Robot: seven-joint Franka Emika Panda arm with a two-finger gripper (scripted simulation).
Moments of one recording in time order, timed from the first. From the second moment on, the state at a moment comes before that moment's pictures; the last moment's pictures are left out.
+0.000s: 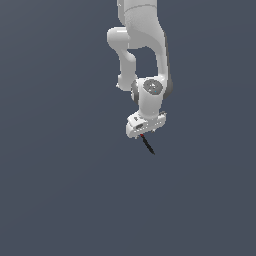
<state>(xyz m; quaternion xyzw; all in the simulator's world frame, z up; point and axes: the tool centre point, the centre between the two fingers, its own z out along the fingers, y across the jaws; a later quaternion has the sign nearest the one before) -0.094 0.087 0.058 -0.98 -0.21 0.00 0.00</state>
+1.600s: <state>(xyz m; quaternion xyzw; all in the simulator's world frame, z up) -0.095 0.088 0.012 -0.98 -0.21 0.00 0.00</state>
